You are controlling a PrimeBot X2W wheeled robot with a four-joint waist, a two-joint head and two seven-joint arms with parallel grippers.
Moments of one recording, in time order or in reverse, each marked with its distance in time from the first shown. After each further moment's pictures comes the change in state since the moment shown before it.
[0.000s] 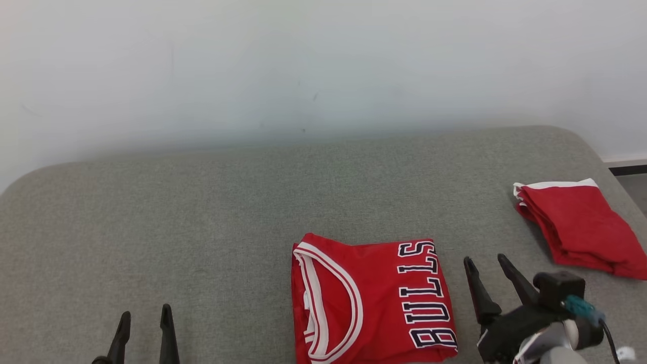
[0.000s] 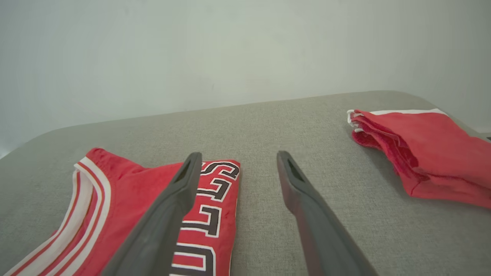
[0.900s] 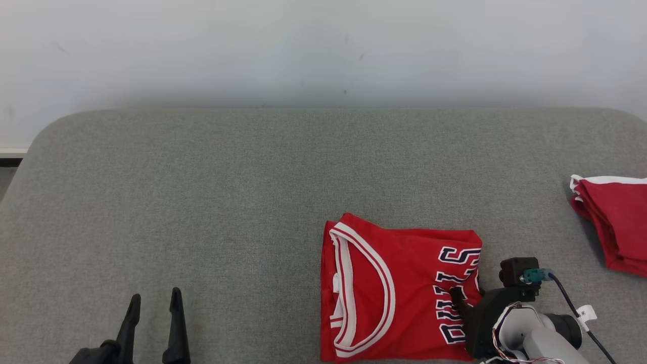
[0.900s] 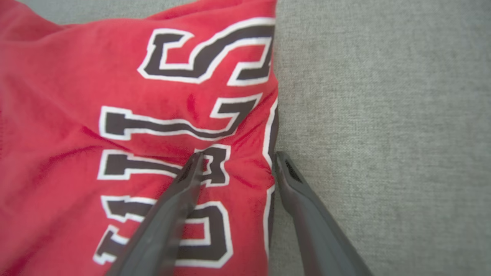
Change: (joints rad) left arm -0.048 0.000 -0.028 0.006 -0.008 -0.008 0.000; right arm -0.209 0.039 0.079 0.410 0.084 -0.003 0.314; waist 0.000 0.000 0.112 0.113
